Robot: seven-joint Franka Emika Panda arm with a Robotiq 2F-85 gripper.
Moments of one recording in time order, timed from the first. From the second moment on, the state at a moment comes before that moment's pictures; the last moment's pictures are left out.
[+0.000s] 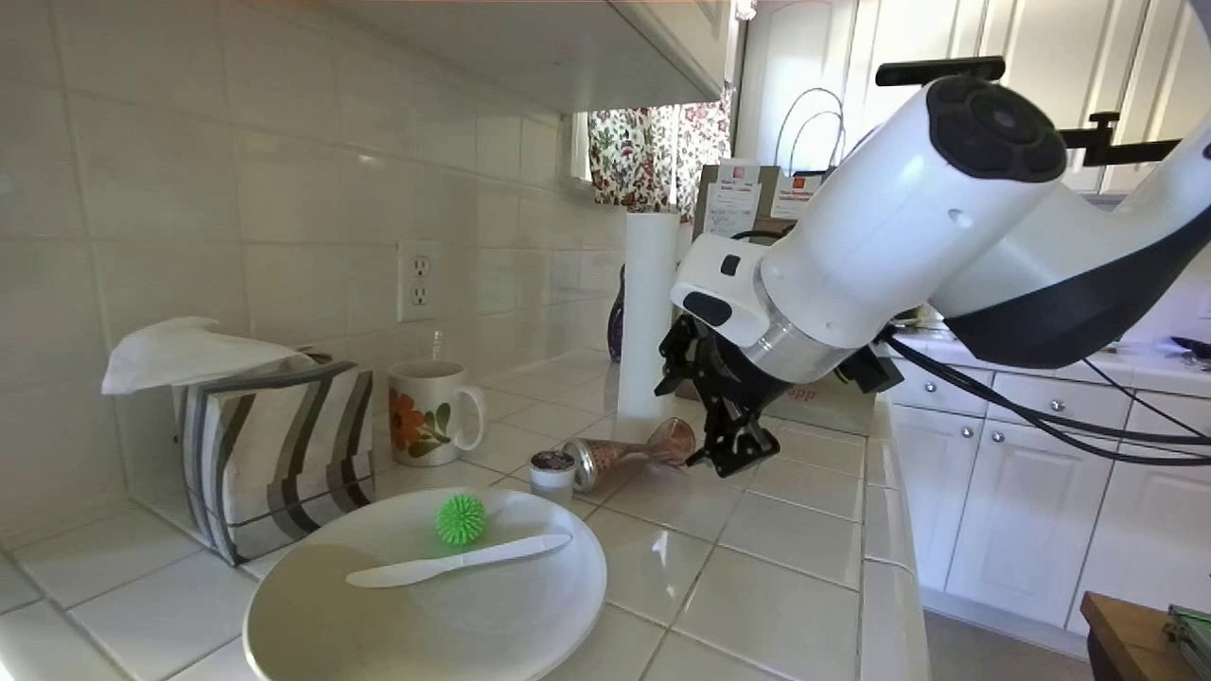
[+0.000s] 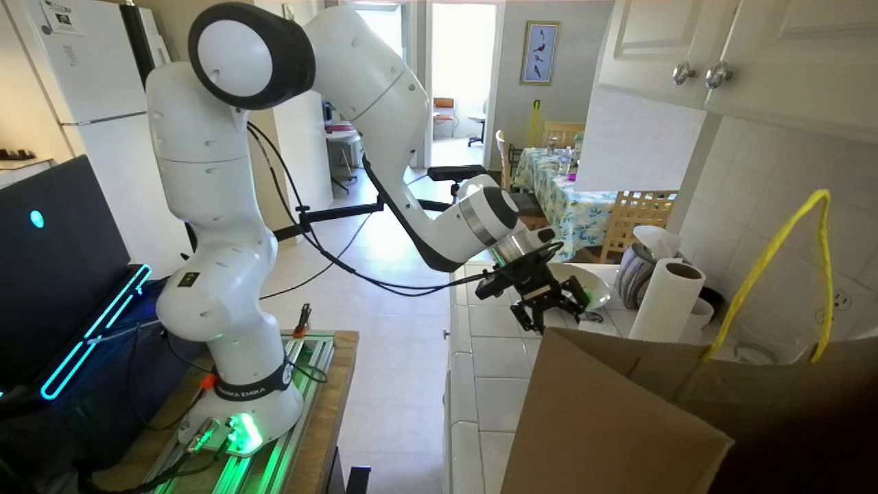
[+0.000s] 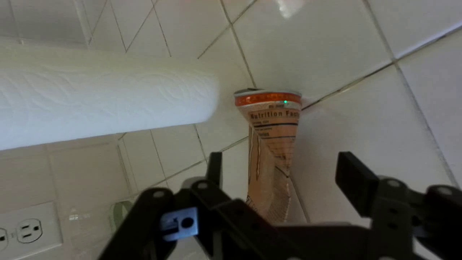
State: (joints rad) arm 0.07 0.07 0.10 -2.34 -1.39 2.52 0.34
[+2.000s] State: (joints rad) arm 0.08 -0.06 0.13 -2.40 -1.07 2.60 0.26
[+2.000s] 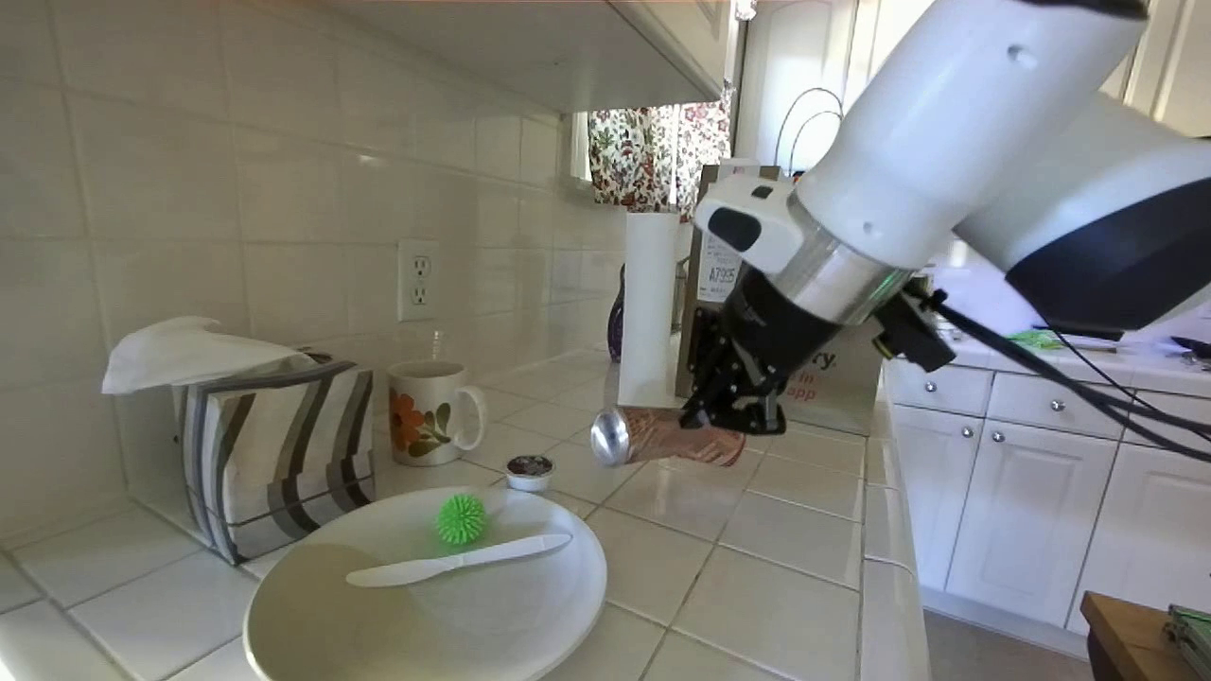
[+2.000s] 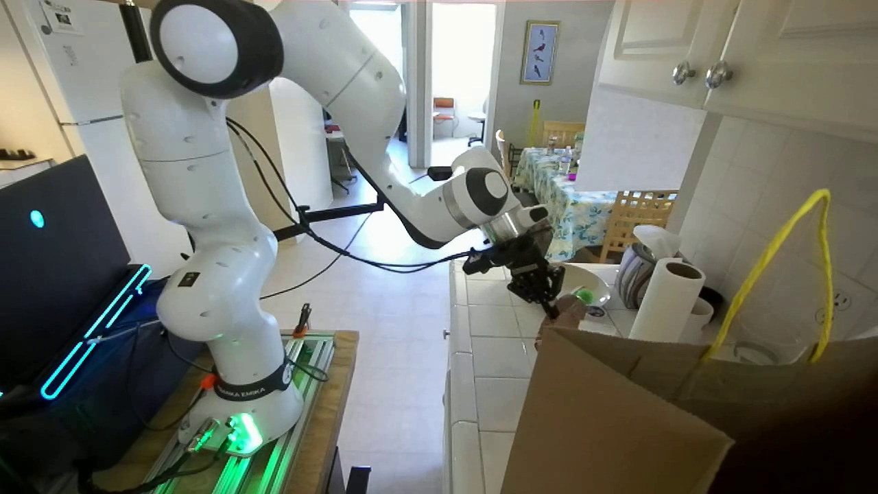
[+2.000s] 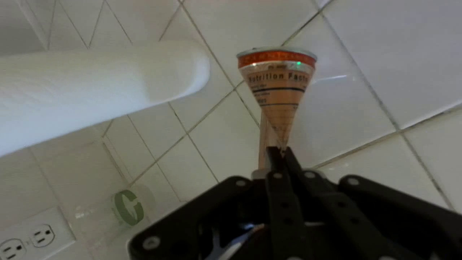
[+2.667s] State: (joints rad) arm 0.09 -0.55 0.14 -2.38 -0.77 1.96 -0.10
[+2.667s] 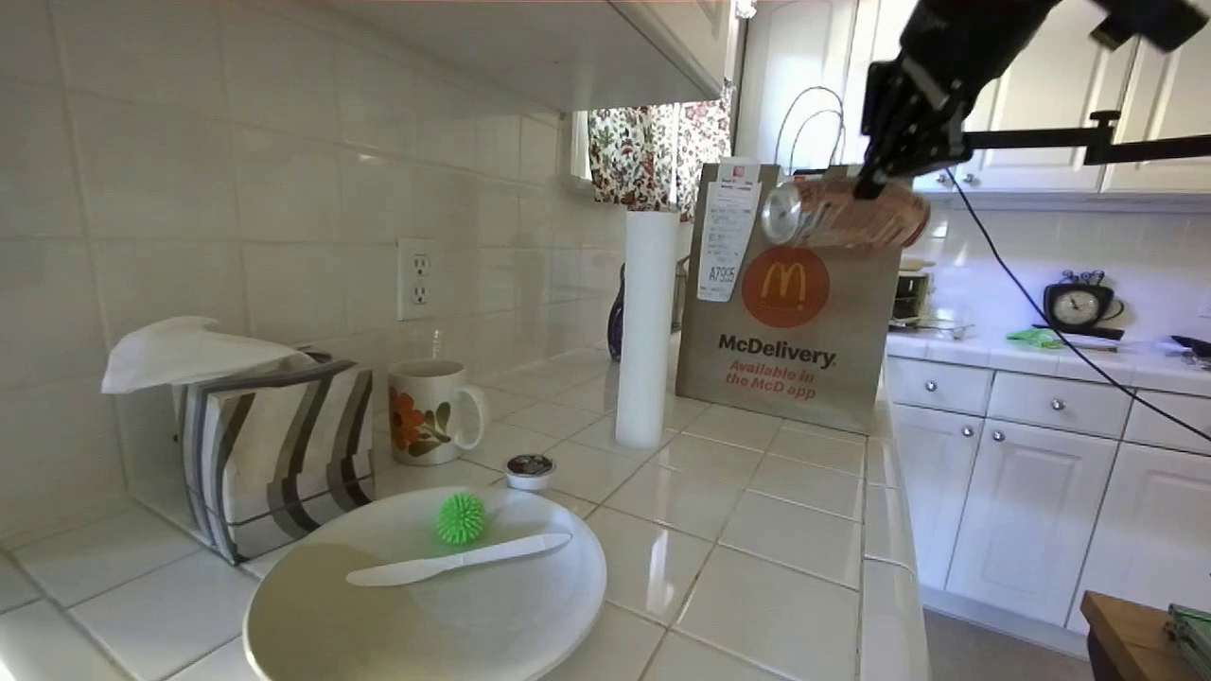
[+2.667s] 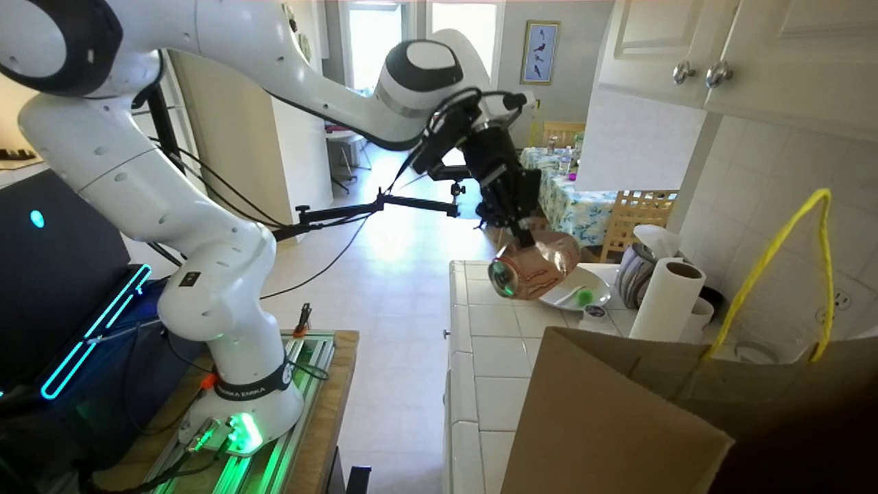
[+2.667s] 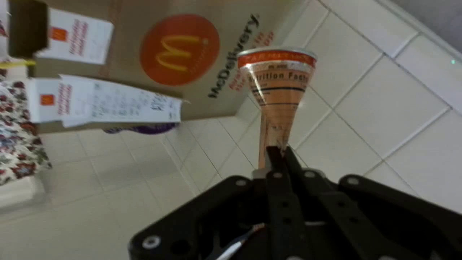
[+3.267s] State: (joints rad) arm 0.08 -0.68 0.13 -2.15 -0.90 1.53 -0.23
